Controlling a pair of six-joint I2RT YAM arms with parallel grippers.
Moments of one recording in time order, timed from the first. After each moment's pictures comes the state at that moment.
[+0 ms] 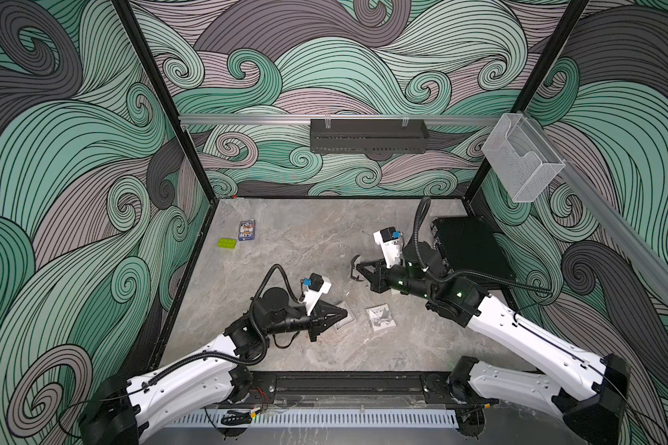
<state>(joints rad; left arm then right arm) -0.84 0.80 0.38 0.23 0.52 -0.39 0.81 1.08 0.96 -0.32 -0.11 0.51</state>
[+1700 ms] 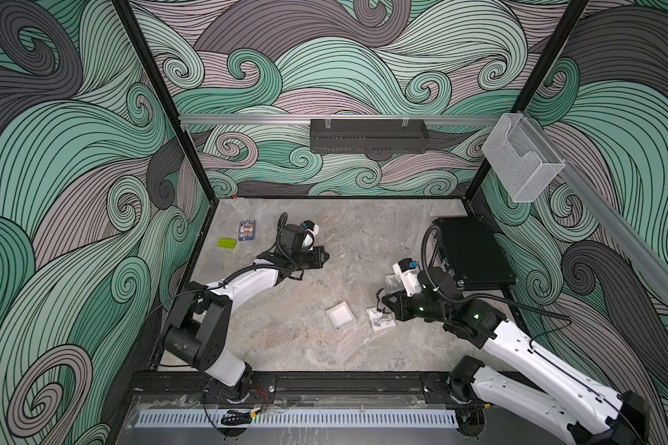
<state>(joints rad) -0.40 1.61 0.96 -0.08 0.39 -0.46 0.72 0.85 0.69 -0.57 -0.21 0.48</state>
